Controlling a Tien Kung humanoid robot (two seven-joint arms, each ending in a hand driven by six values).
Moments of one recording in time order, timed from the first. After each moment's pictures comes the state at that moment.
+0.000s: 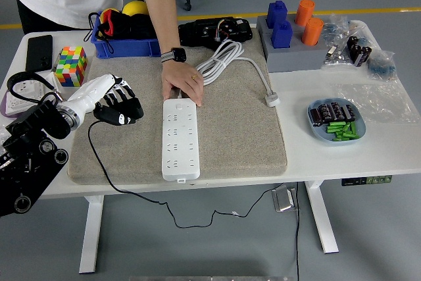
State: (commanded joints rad) left arm -0.46 0.31 -1.08 -1.13 1.88 -0.07 0.15; right arm 0.02 -0.23 1.33 0.40 -1.36 0.04 -0.24
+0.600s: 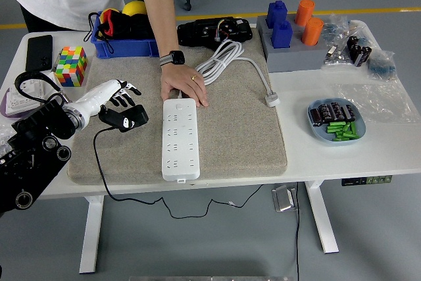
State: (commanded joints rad) left arm -0.48 0.31 -1.06 -1.15 1.81 -0.14 0.20; right arm 0.02 -0.23 1.33 0.40 -1.36 0.04 -0.24
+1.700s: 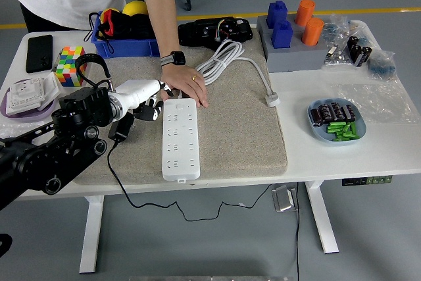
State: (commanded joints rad) left arm -0.73 0.27 -0.69 -1.08 1.85 -0.16 0.28; right arm 0.02 -0.24 1.32 0.40 -1.35 0.04 -0.24
